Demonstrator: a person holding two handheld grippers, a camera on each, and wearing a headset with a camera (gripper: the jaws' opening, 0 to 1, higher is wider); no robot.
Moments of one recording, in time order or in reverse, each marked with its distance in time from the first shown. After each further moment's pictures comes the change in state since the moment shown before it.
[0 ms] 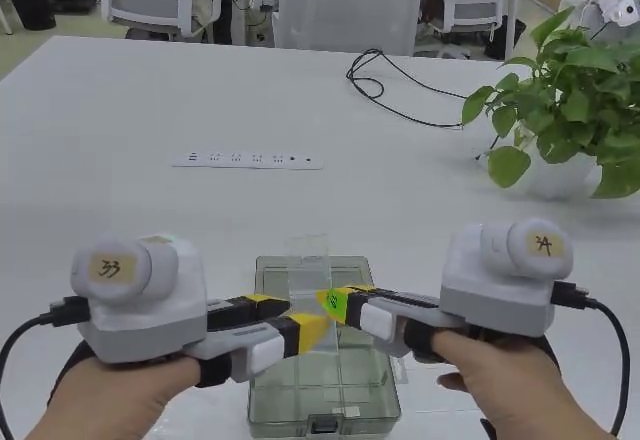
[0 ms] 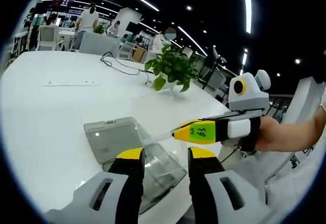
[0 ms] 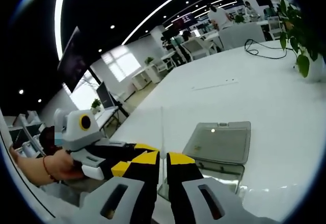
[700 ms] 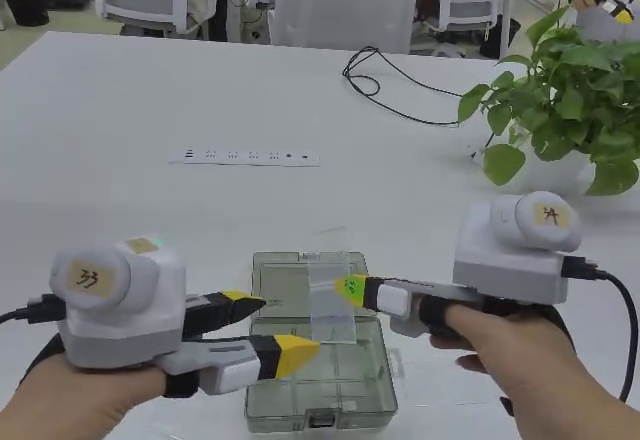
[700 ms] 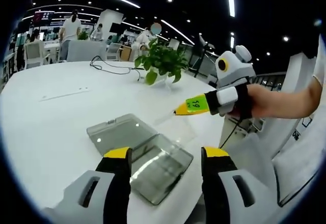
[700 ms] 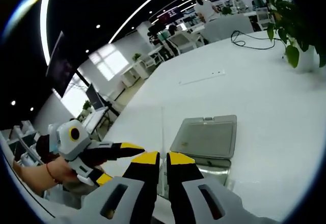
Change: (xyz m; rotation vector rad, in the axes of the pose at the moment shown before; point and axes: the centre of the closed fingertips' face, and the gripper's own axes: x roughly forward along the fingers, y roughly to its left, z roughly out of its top) left arm -0.014 0.009 -0.016 0.163 0.056 -0.051; right arm -0.011 -0.027 0.005 0.083 0.055 -0.089
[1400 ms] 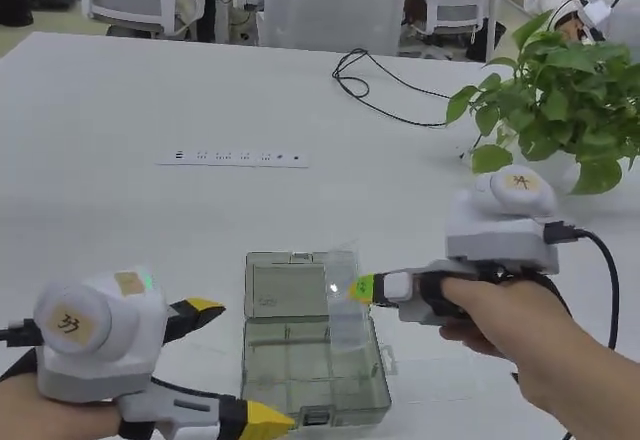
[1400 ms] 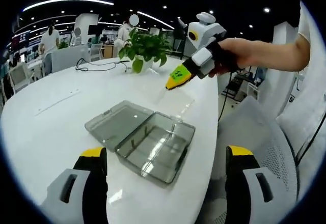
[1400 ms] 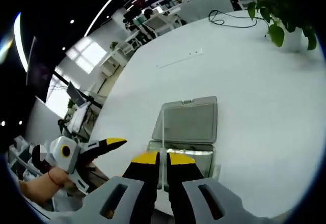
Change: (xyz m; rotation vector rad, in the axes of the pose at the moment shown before) left arm -0.008 0.006 -0.043 0.209 0.116 -0.070; right arm -0.001 -0.030 -0.014 0.126 0.170 -0.147
